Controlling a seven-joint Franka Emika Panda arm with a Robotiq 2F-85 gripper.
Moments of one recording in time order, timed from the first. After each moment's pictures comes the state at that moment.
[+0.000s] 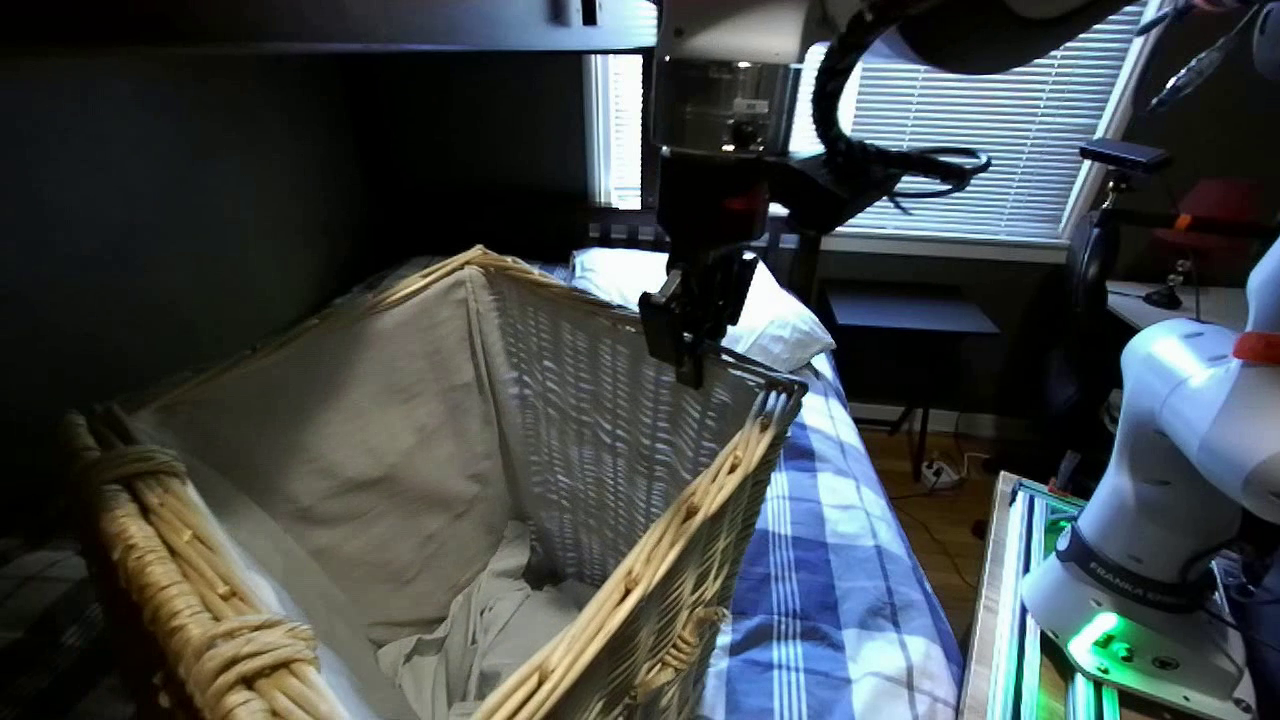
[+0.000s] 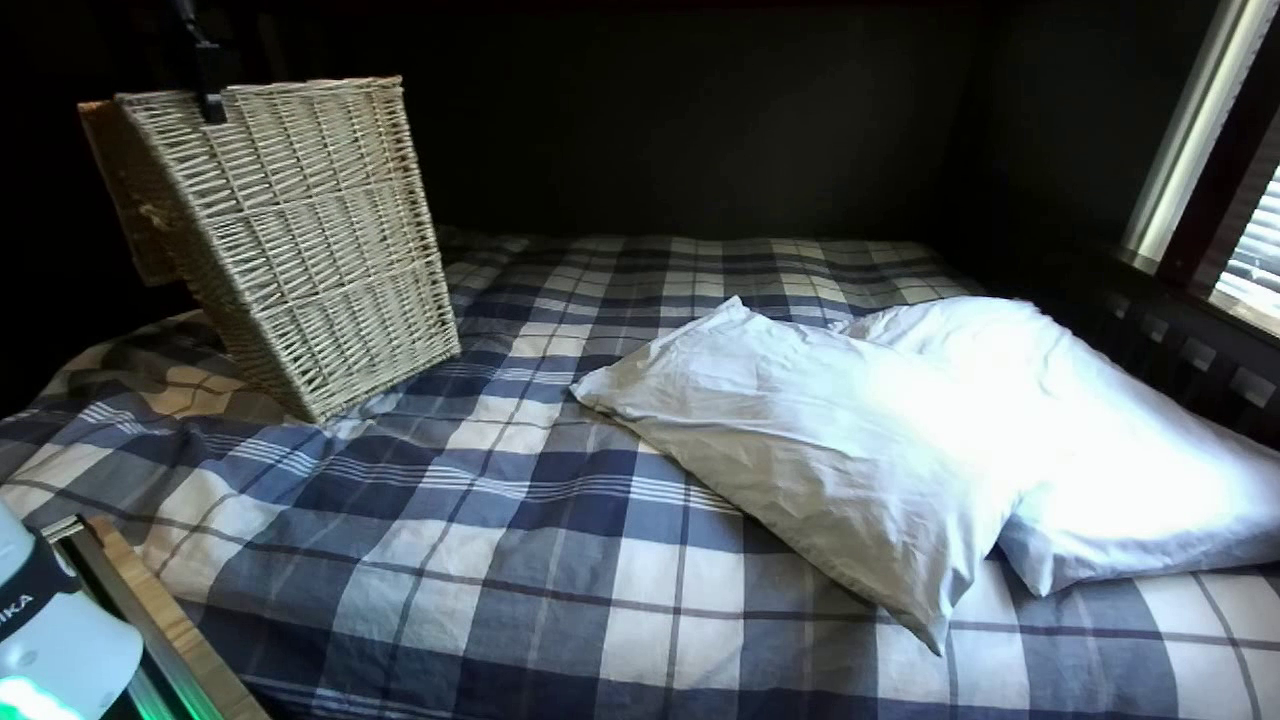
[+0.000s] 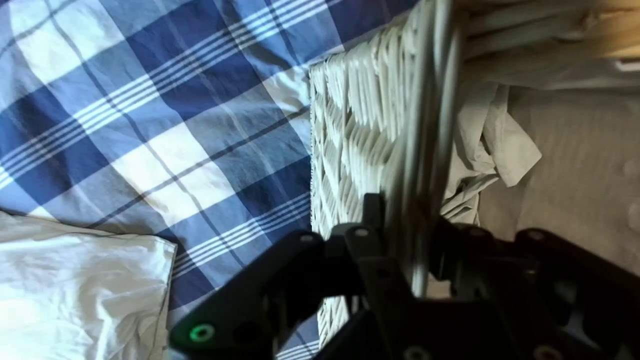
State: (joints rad) arm 0.33 -0.17 0.36 -1.86 0.03 1.74 0.70
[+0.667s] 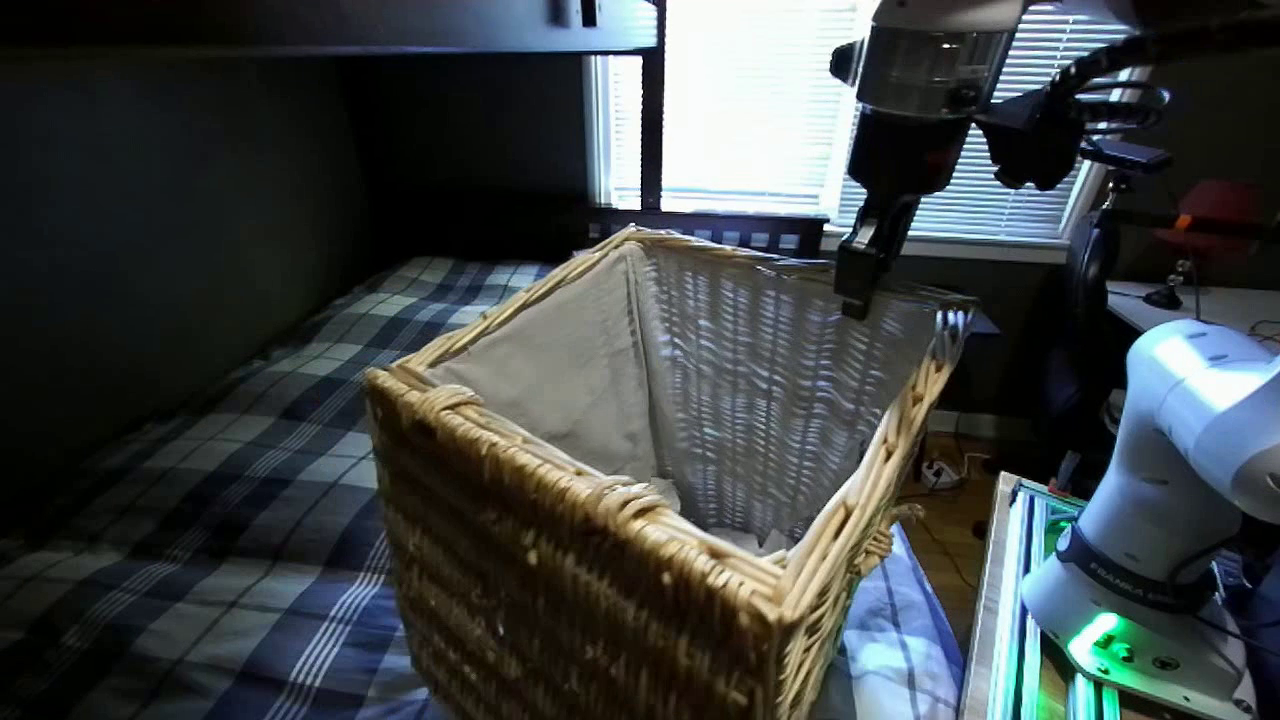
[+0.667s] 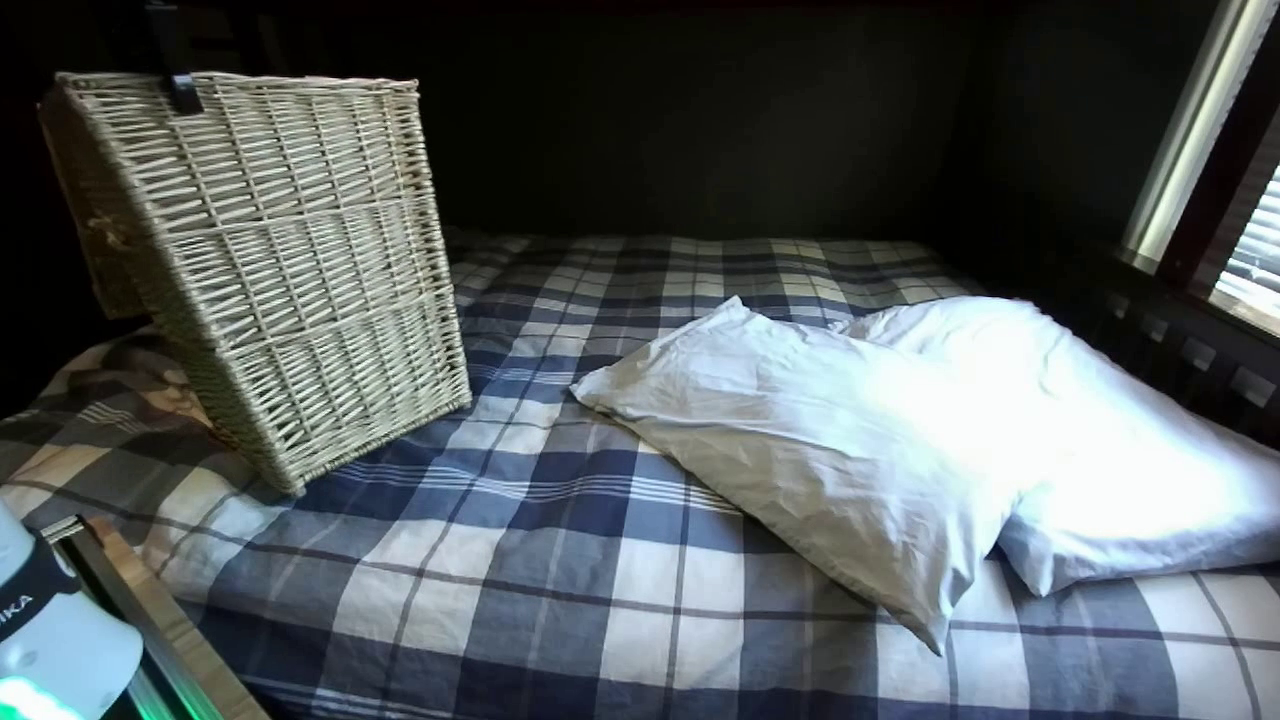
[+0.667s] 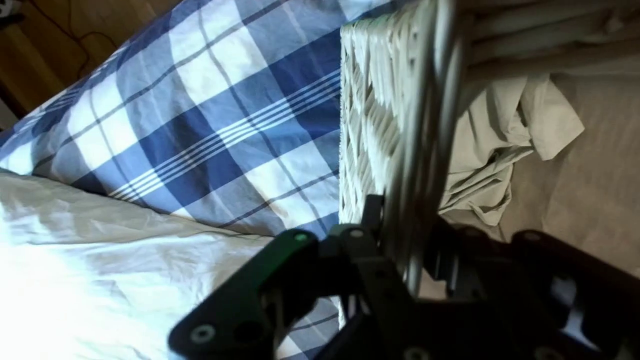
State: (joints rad) arm 0.27 -0.59 0.28 -2.19 -0.02 1.63 0.53
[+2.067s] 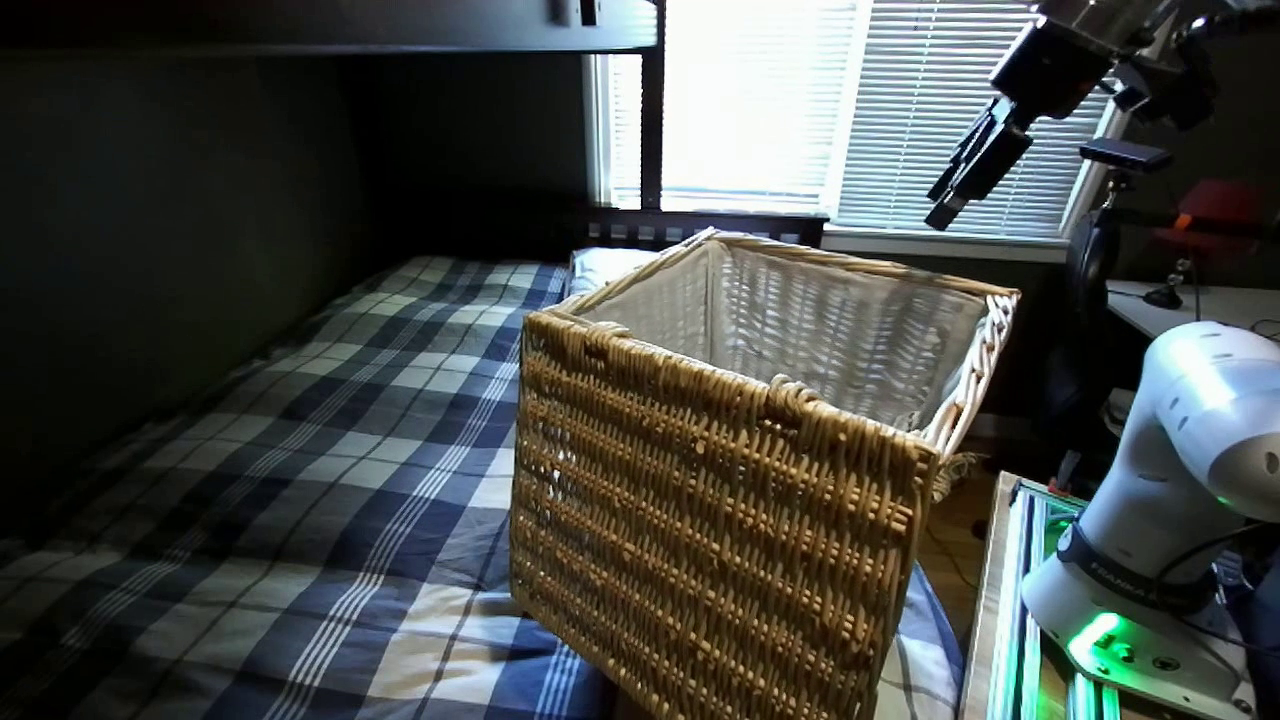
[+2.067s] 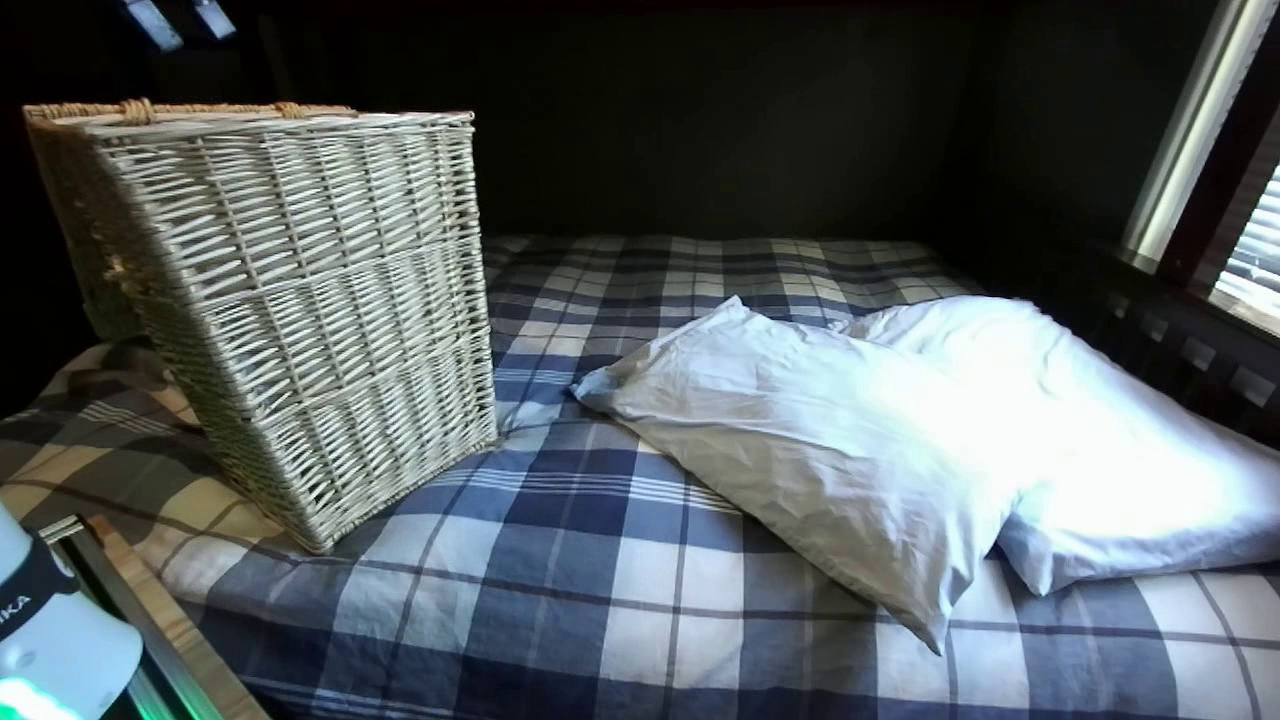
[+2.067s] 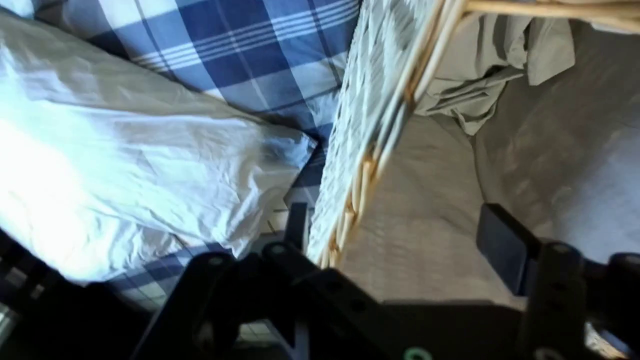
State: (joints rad) arm 0.13 -1.10 0.06 -2.48 -0.04 1.80 -0.04
